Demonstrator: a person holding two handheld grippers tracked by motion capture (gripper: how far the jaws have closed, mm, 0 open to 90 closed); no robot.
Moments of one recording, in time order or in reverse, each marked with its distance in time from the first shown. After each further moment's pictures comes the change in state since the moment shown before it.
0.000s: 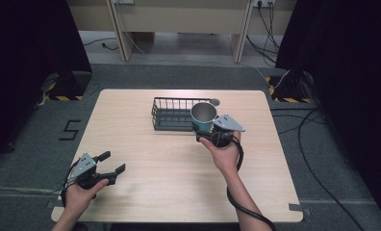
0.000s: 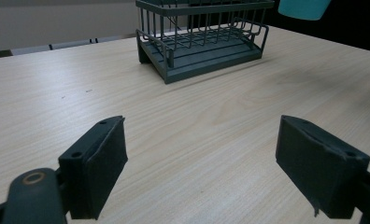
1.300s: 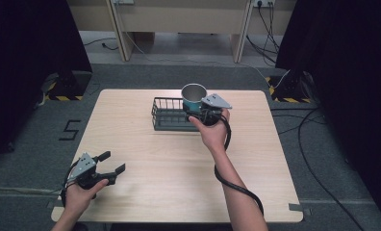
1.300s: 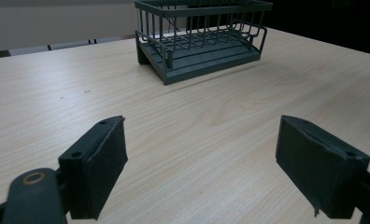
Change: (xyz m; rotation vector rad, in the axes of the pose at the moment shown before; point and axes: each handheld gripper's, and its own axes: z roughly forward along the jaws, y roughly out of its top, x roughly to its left) left arm 0.000 0.000 0.000 -0.008 -0.005 -0.008; right arm -0.004 0.039 0.061 0.007 -0.011 0.020
